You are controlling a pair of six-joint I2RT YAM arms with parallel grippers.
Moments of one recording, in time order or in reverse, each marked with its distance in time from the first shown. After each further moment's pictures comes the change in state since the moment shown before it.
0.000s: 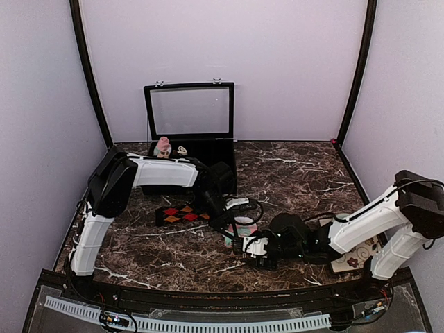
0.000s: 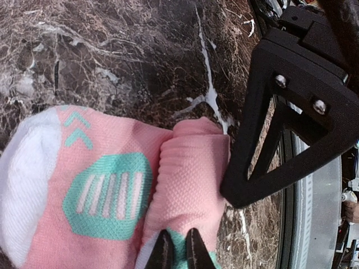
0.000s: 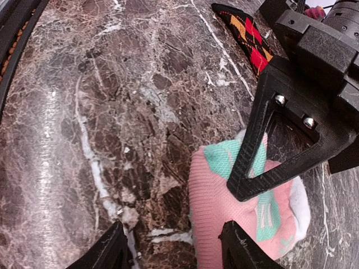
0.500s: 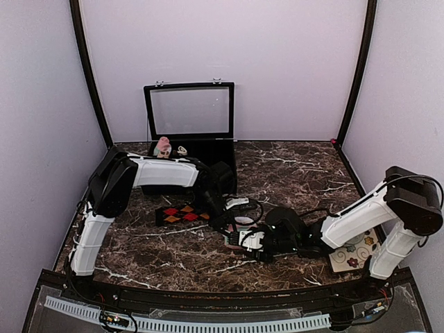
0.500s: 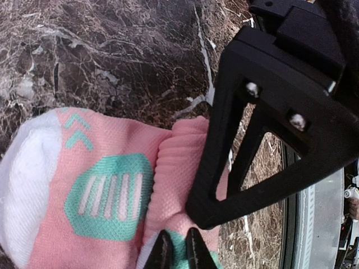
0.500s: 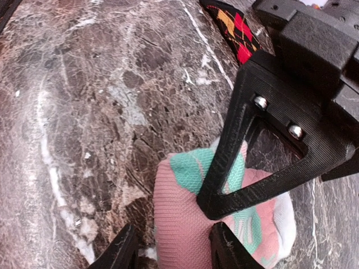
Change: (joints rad) left arm -0.003 0.002 0.003 -0.001 0.000 0.018; right arm -0.068 0.088 0.064 0.014 -0.024 -0.079
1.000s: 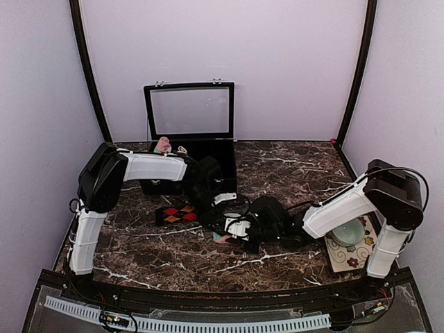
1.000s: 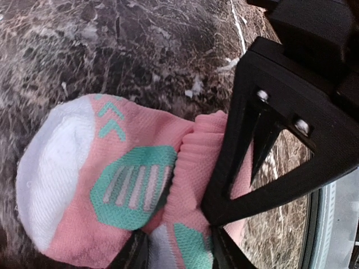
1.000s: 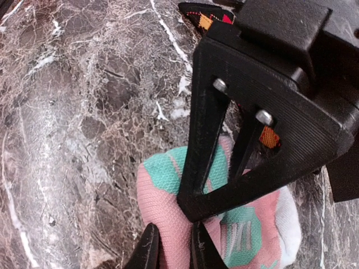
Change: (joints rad) left arm 0.064 -0.069 -0.048 -0.032 -0.086 0.079; right arm -0.042 0.153 0.187 -0.069 -0.054 0.076
